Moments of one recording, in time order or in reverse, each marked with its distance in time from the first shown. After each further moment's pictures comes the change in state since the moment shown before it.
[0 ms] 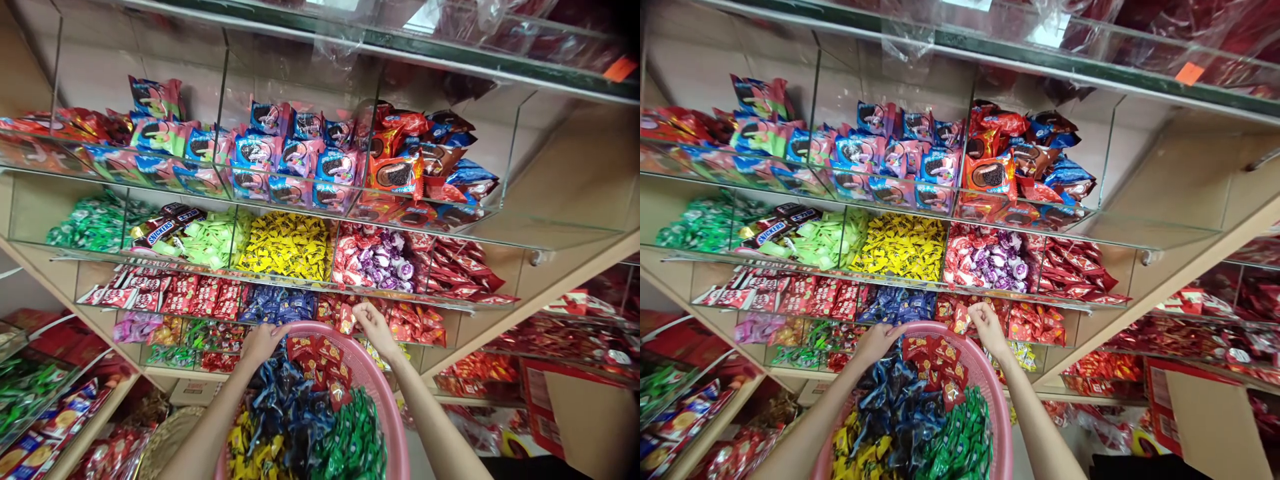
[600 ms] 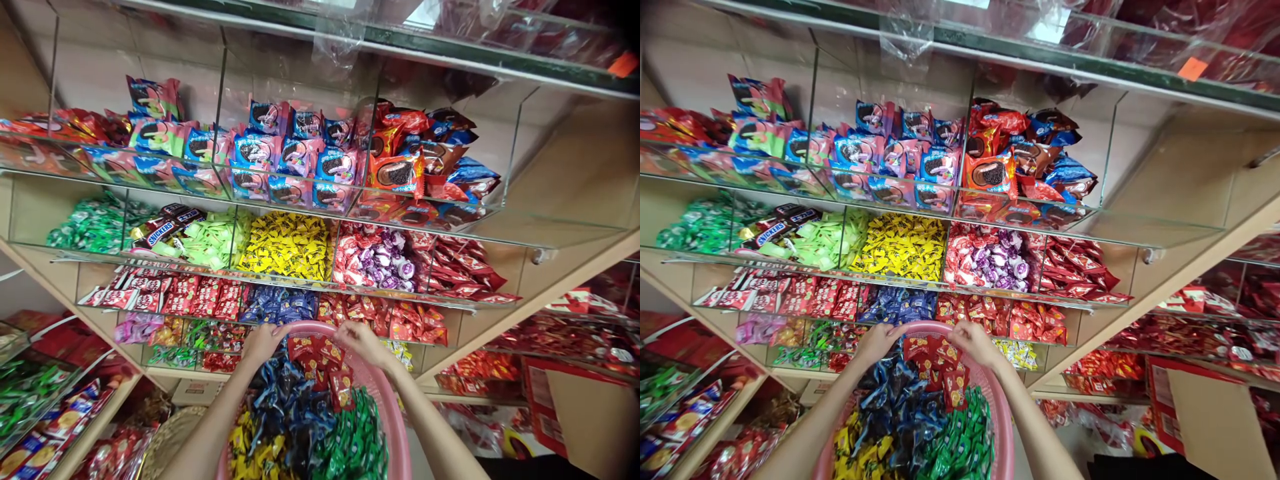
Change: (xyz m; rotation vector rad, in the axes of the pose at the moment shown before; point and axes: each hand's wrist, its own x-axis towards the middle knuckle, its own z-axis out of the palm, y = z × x) left_hand -0.001 0.001 -0.001 0.003 0.017 0.025; right_hand -0.015 -0.005 0.015 -0.415 -0.355 -0.076
